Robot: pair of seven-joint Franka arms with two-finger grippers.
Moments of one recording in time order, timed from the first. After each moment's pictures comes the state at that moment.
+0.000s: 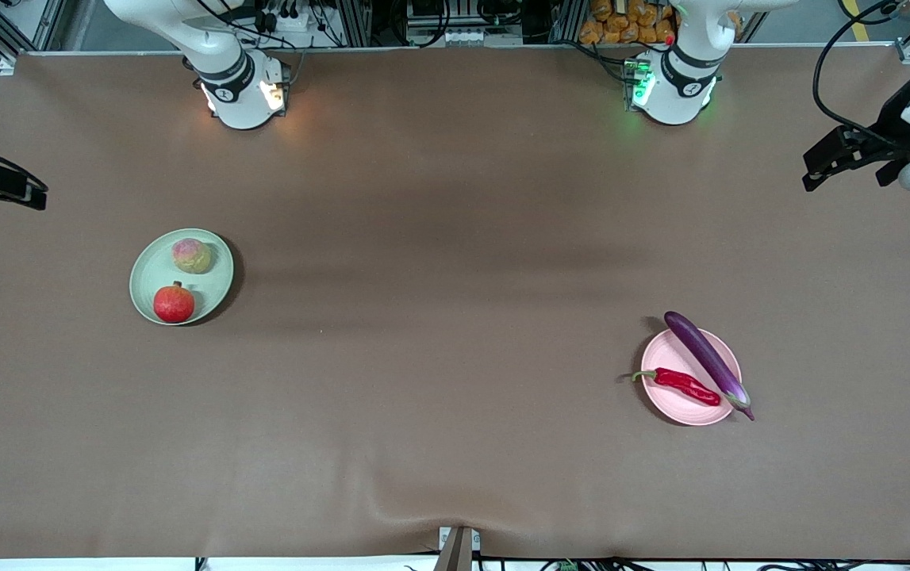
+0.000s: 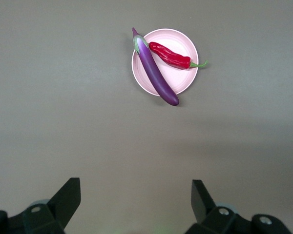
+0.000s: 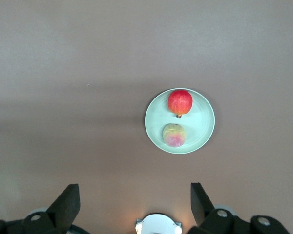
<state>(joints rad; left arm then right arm) -0.03 -0.13 -0.06 -1.69 0.02 1.58 -0.14 0.14 0.23 -0.28 -1.14 0.17 1.20 -0.11</state>
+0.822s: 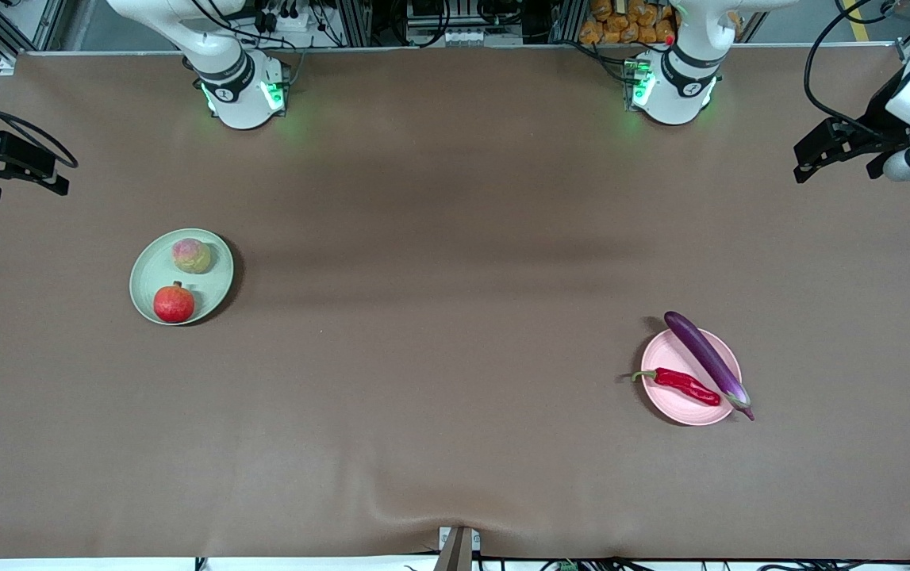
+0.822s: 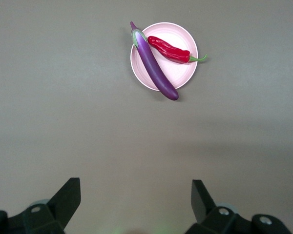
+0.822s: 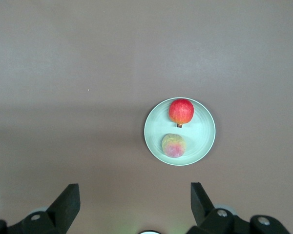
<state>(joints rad) -0.03 -0.17 -0.06 -1.74 0.02 1.59 -0.14 0.06 0.00 -0.12 -1.49 0.09 1.43 -0.11</state>
